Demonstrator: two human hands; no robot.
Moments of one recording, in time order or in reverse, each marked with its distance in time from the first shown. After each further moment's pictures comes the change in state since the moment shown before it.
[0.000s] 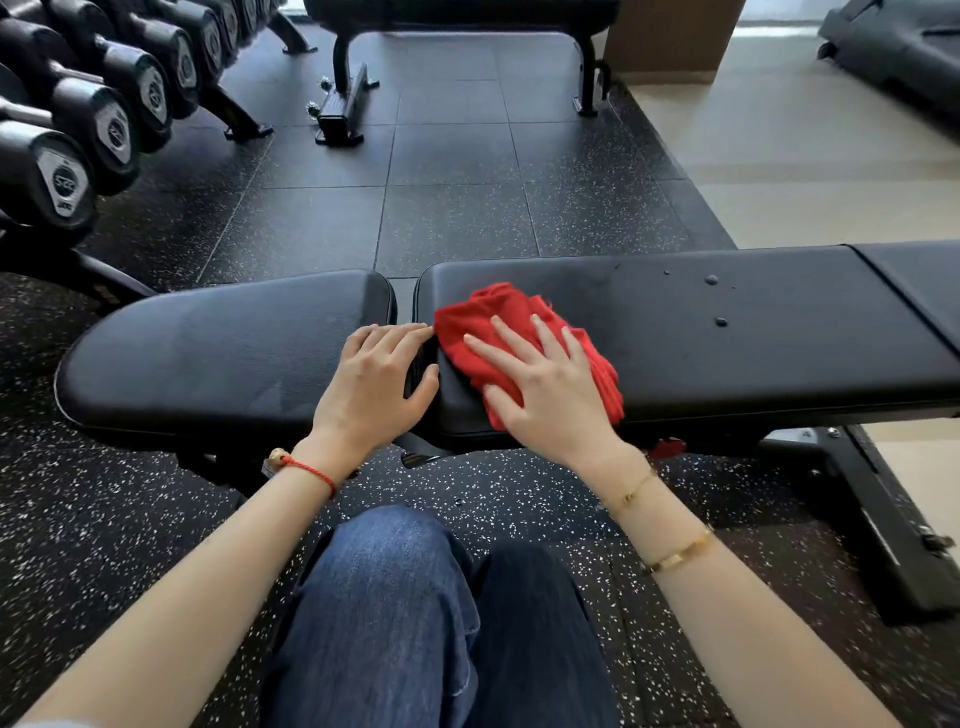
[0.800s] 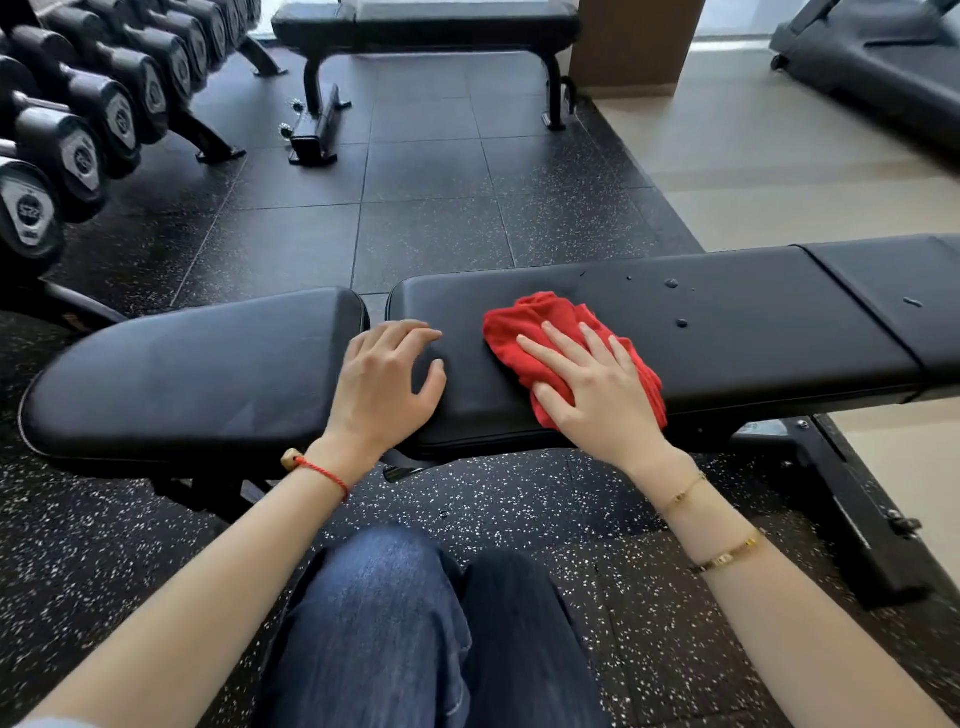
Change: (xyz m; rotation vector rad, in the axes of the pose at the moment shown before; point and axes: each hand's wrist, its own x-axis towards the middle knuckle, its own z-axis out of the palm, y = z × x) left_hand 0.017 0.034 0.002 -0.129 0.096 -0.036; right_hand -0.026 0.066 -0.017 0.025 0.062 0.125
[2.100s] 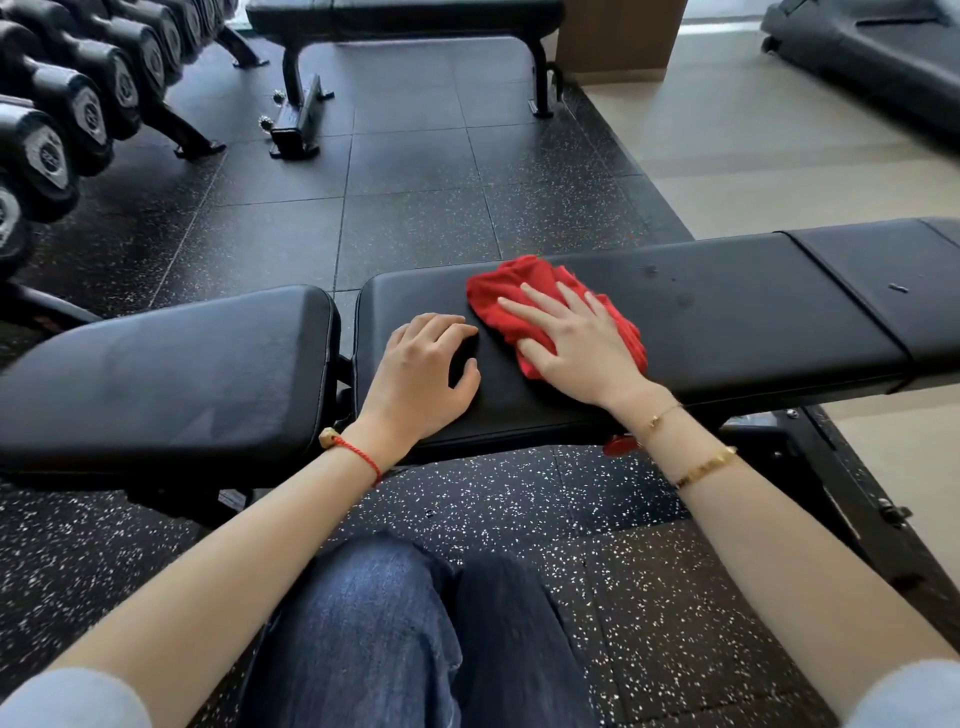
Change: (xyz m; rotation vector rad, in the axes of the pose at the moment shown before) left_hand 0.024 0.045 0.038 -0.023 -0.118 0.083; right_hand 0.053 0.031 -0.005 -0.016 -0.083 -0.032
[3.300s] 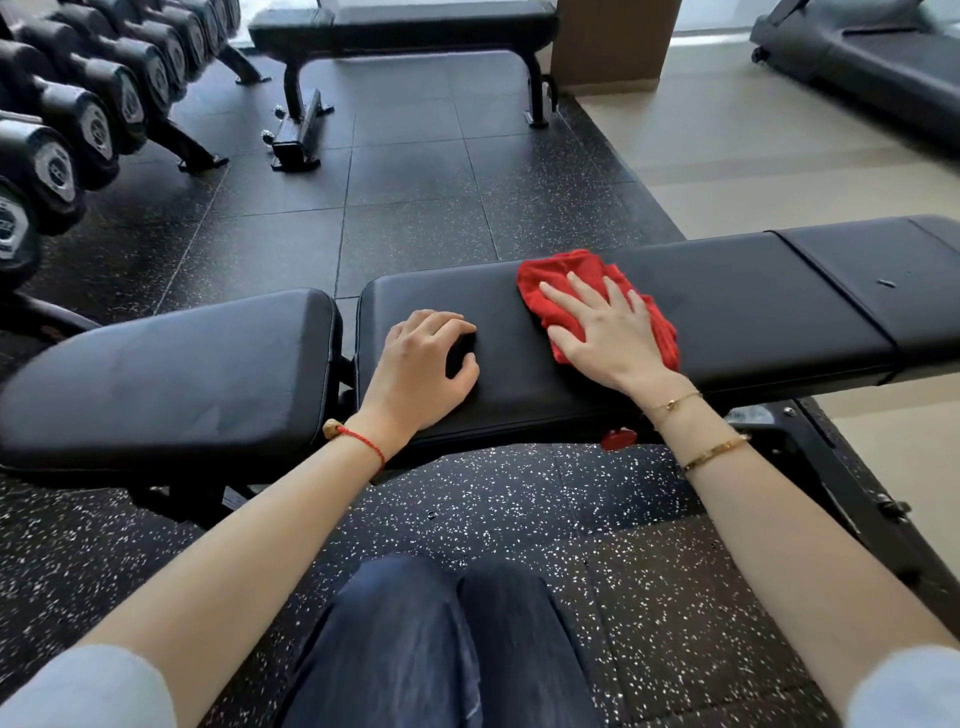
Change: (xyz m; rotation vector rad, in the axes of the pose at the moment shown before) left_hand 0.001 0.003 -0.006 -0.022 -0.003 -0.011; right_hand -0.008 0.023 -0.012 -0.070 -0.003 0.192
